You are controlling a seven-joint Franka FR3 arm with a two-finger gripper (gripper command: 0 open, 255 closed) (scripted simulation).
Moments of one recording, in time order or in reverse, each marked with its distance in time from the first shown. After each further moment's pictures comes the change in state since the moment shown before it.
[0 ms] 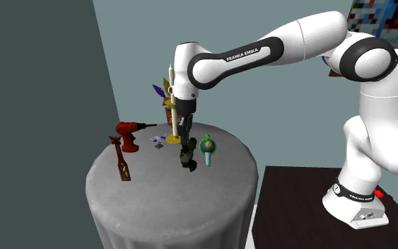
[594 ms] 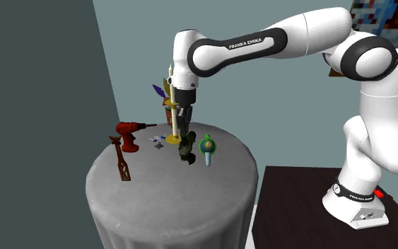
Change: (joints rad) arm -0.003 -0.009 -0.003 0.077 -0.008 -0.086 0.015
